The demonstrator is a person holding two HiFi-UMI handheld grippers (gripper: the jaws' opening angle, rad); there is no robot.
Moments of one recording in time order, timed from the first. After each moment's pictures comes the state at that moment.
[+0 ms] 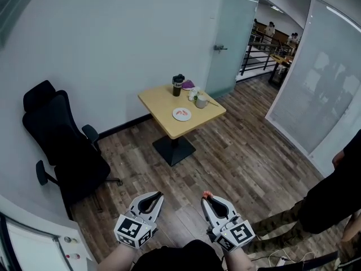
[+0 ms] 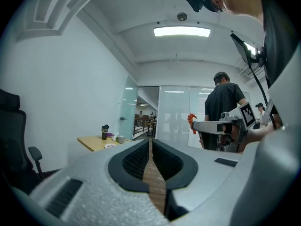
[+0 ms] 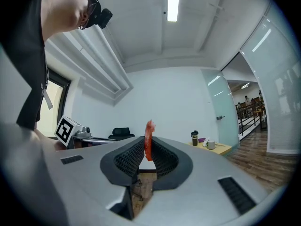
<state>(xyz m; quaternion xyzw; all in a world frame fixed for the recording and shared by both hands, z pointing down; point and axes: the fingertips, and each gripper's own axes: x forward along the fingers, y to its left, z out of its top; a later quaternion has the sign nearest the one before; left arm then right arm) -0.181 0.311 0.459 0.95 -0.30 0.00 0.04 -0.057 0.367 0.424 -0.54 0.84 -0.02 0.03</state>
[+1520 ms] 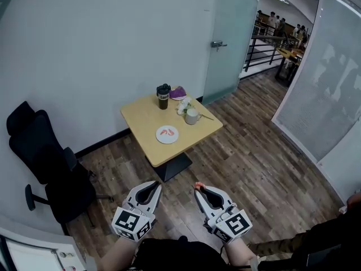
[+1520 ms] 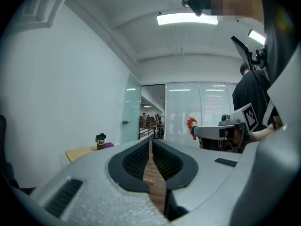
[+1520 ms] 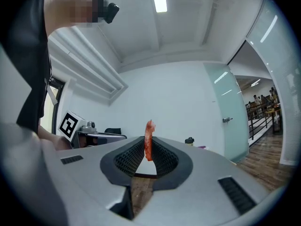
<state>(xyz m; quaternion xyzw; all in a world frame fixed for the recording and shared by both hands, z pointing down) 0.016 0.067 0.434 0.95 -0.32 0.00 0.03 0.123 0.117 0.417 -0.50 0.87 -0.01 0.03</state>
